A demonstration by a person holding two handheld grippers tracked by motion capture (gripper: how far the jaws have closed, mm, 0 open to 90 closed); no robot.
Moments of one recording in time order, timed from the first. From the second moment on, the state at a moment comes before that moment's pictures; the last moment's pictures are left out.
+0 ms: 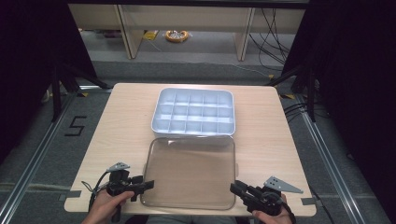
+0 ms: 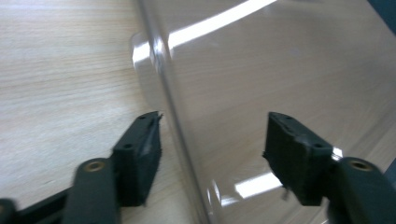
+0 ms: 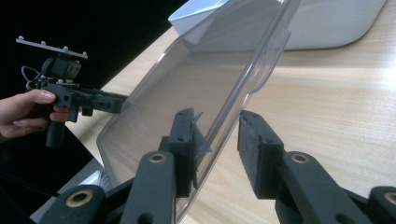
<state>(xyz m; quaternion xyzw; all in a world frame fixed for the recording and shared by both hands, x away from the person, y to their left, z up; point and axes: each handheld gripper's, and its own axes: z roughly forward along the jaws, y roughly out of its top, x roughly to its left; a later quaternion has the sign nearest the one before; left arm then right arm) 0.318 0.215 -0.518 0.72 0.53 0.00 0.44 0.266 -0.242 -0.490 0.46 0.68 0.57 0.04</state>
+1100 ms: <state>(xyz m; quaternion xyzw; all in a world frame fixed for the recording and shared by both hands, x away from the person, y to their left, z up) 0.311 0.205 -0.494 0.72 0.51 0.08 0.47 0.282 -0.241 -0.495 0.52 0.68 0.50 0.10</state>
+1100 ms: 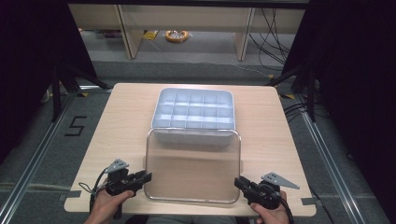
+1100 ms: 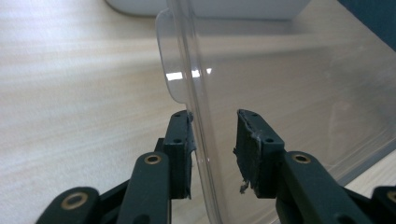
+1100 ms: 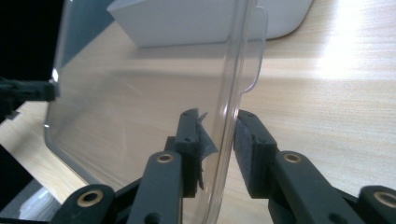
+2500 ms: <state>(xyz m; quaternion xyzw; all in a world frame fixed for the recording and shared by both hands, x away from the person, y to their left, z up) 0.373 0.206 -0.461 0.68 0.53 0.08 0.50 0.350 -0.234 -0.459 0.52 0.67 0.52 0.13</state>
